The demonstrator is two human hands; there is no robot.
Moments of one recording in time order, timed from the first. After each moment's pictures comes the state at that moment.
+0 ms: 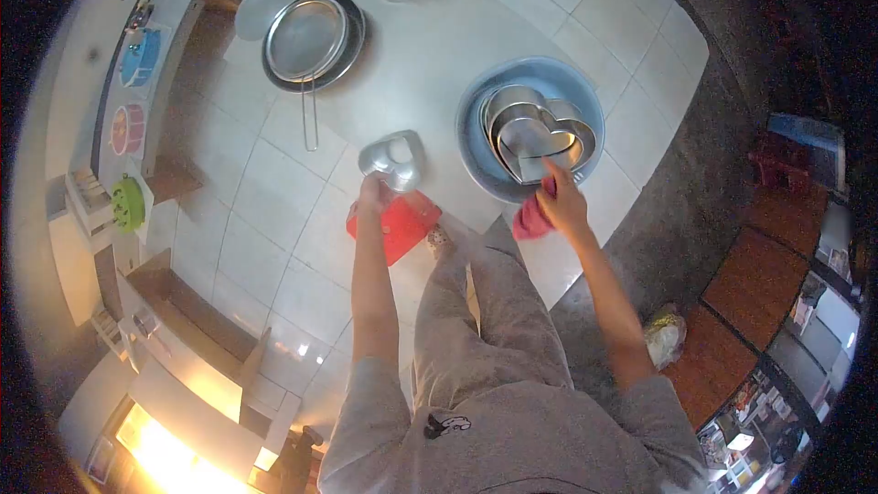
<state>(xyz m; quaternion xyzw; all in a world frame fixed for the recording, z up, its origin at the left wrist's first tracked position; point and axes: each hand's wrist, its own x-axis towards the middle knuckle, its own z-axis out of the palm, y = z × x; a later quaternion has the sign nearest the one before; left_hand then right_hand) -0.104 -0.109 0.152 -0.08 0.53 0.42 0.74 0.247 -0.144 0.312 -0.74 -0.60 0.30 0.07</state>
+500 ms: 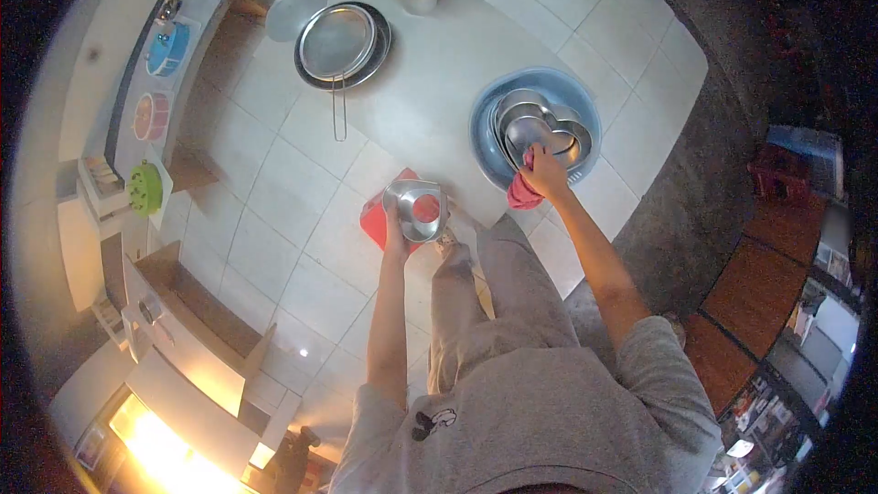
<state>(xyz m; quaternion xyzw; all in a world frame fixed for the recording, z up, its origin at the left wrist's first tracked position) -0.085 -0.200 0.276 0.02 0.55 0.44 0.71 0.220 -0.102 0.291 -0.71 -0.65 0.28 -0.09</state>
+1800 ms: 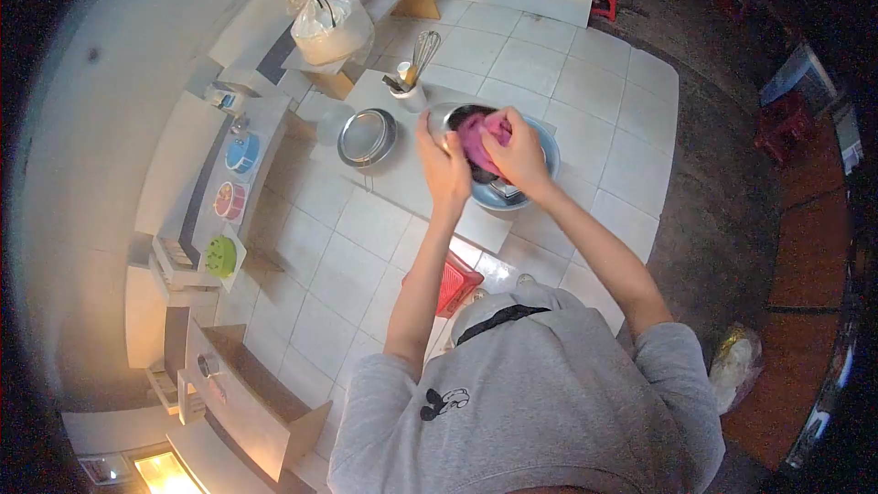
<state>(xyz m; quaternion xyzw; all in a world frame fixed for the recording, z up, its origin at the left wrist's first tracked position) 0.087 -0.203 0.587 0.63 0.51 0.55 0.20 0.206 -0.212 0.593 -0.50 -0.61 0.33 0.51</state>
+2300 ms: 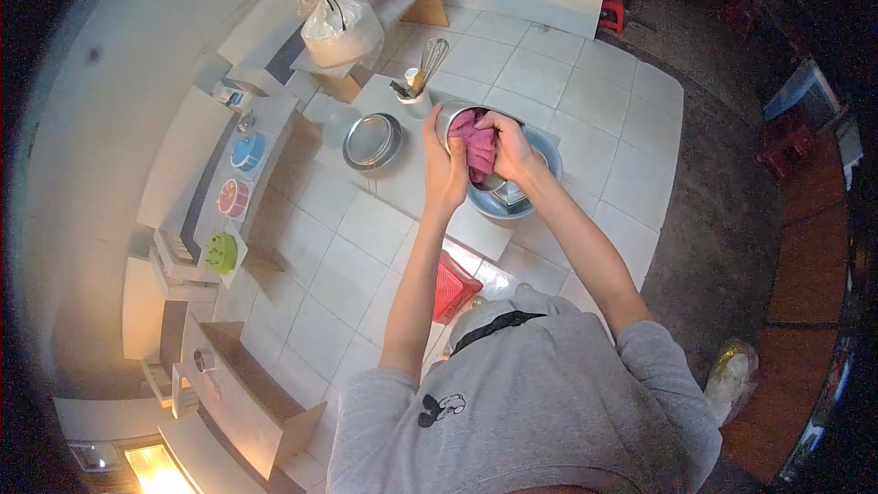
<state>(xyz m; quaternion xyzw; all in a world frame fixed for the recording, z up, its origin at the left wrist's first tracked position) 0.076 -0.197 0.603 0.68 0.41 0.54 0.27 0.198 -0.177 0.601 -0.18 -0.18 0.81 0.53</state>
